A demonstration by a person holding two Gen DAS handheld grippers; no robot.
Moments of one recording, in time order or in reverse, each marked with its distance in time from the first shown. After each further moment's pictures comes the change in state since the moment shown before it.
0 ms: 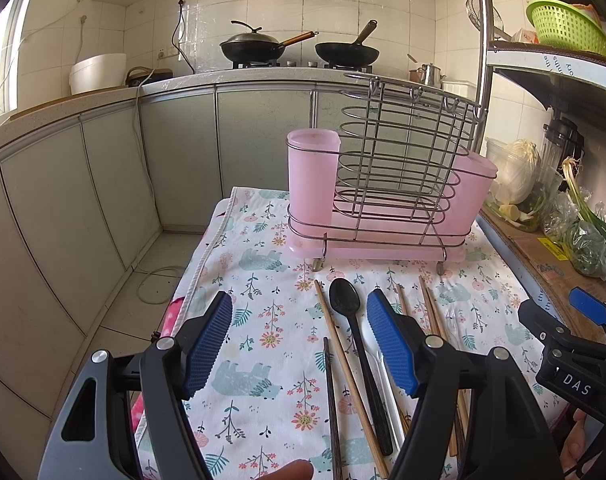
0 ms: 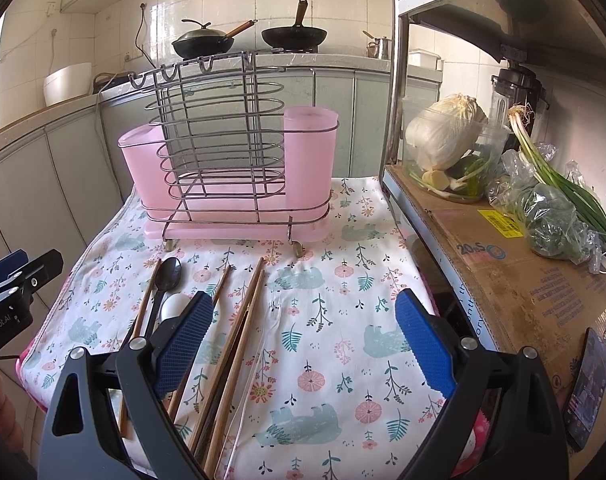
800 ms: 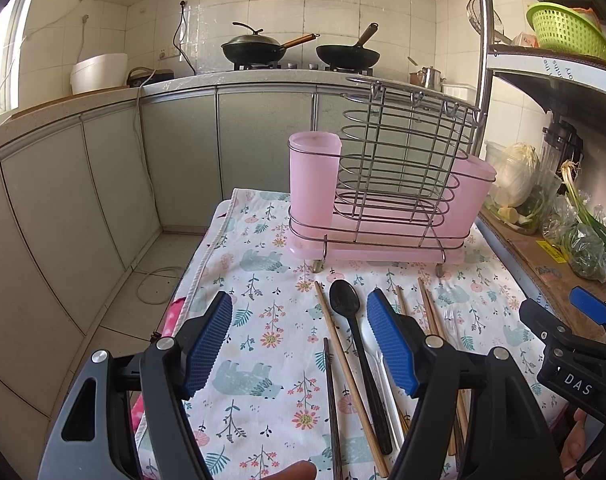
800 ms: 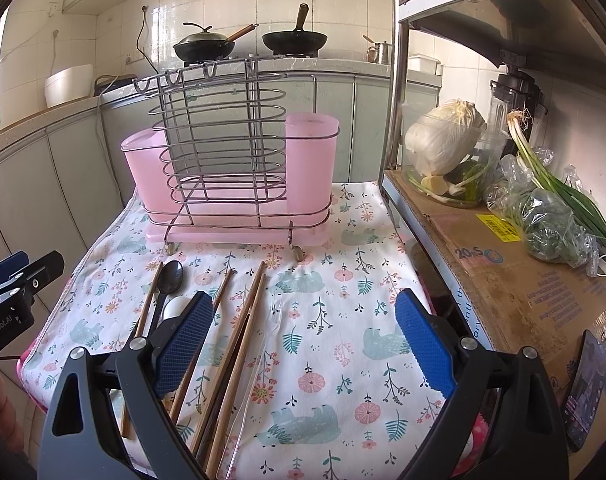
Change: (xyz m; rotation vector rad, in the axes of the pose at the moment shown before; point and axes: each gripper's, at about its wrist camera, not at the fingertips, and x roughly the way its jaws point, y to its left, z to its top) left arm -0.003 -0.001 0.000 -0.003 -0.003 -0.001; right arm -0.008 0.002 0.006 -0.005 -0.013 -0.002
